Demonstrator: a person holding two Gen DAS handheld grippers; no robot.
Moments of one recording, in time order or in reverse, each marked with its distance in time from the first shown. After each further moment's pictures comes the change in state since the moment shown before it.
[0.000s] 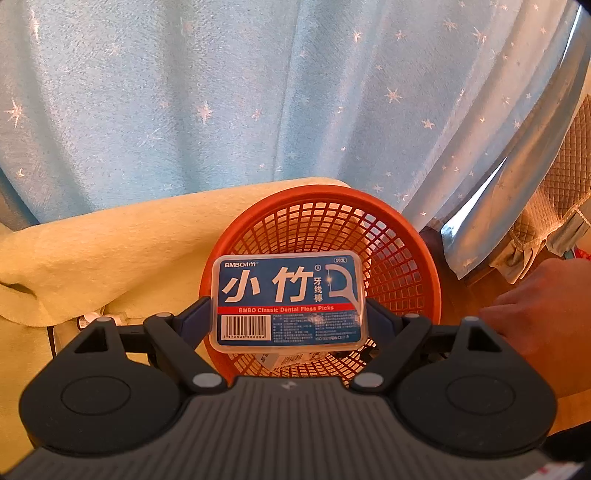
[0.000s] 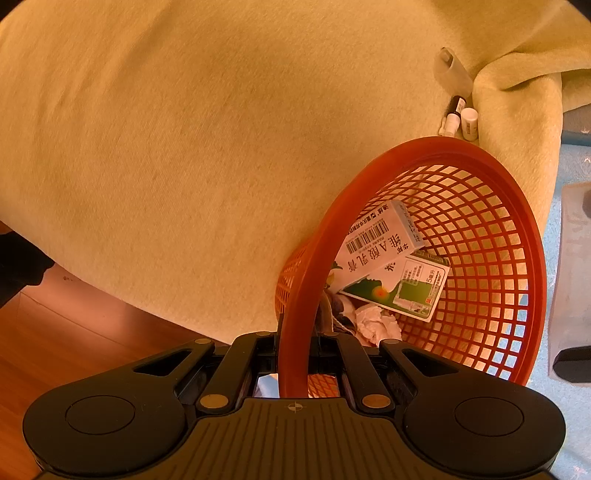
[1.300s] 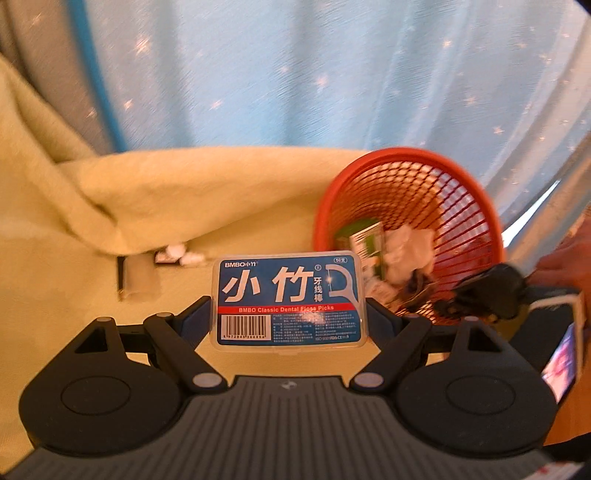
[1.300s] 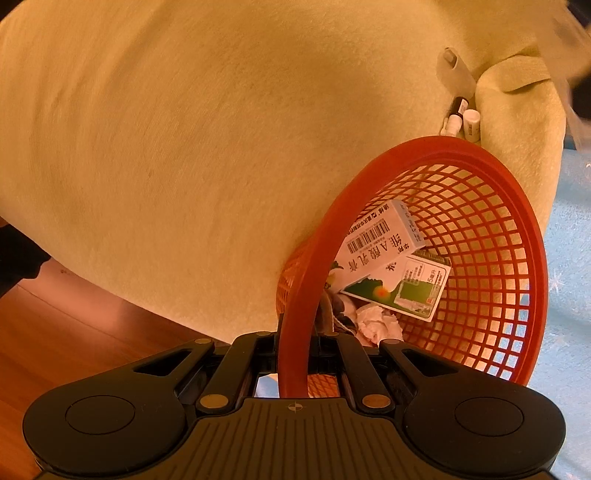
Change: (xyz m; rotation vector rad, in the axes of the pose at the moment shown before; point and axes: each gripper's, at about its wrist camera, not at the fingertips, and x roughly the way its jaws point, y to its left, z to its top) left arm -0.045 0.053 -0.058 -0.149 -0.003 0.153; right arm 0.005 0.000 -0.001 -0.011 0.012 -0.002
